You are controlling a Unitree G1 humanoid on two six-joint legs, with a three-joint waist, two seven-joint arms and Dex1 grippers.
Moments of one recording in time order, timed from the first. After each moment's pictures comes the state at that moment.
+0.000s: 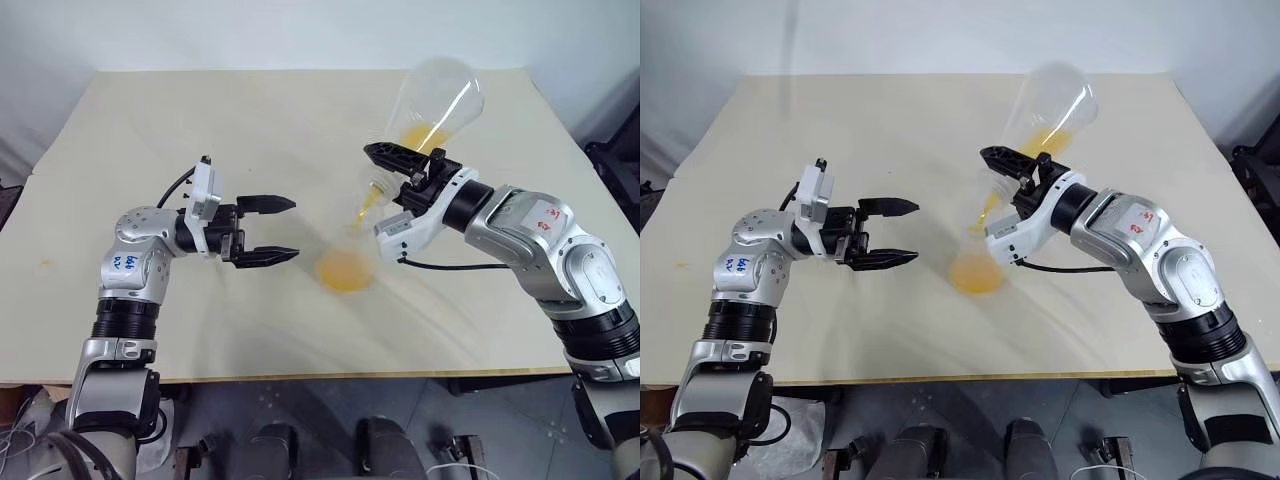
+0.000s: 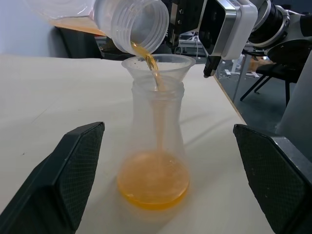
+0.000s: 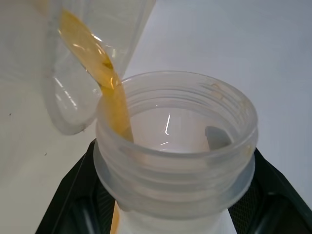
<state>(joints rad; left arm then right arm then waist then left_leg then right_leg) -0.74 0.53 0.06 0.33 -0.47 0.21 -1.37 -0.75 -0.76 0.24 -0.19 -0.82 -0.35 0.51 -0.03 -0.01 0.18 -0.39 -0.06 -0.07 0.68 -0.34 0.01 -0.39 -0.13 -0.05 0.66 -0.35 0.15</state>
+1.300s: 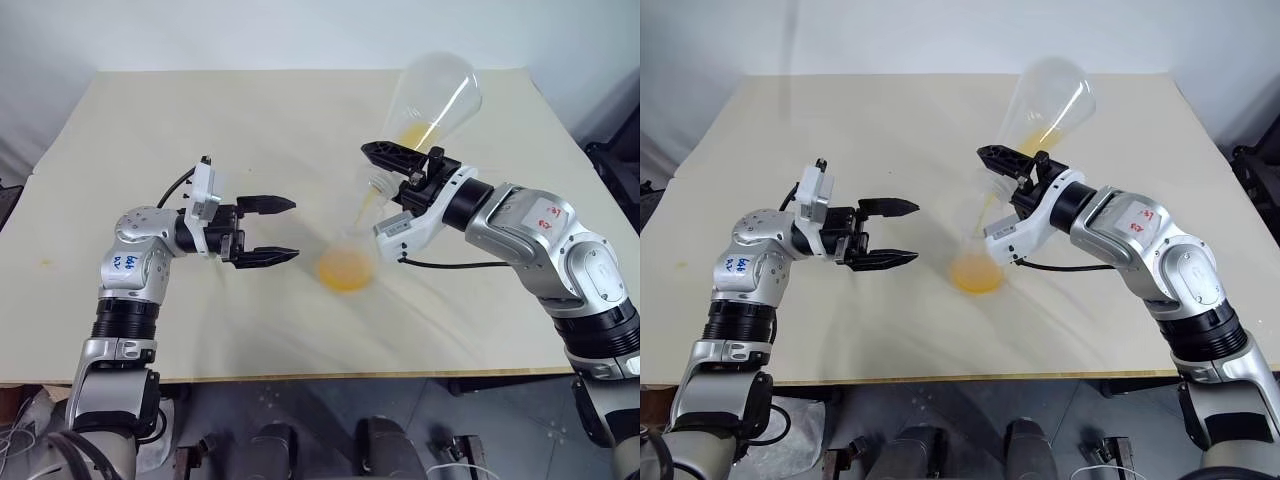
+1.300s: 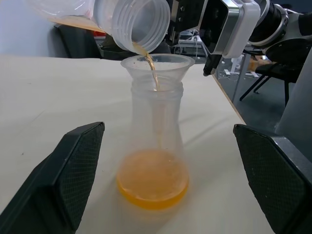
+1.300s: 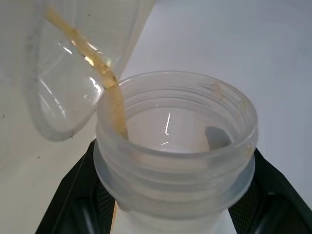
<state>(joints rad) -0.74 0.53 0.06 0.33 -0.47 0.21 -1.37 -0.76 -0.76 0.24 -0.19 -0.83 -0.37 0.51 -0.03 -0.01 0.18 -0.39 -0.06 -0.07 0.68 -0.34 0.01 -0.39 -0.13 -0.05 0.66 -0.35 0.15</state>
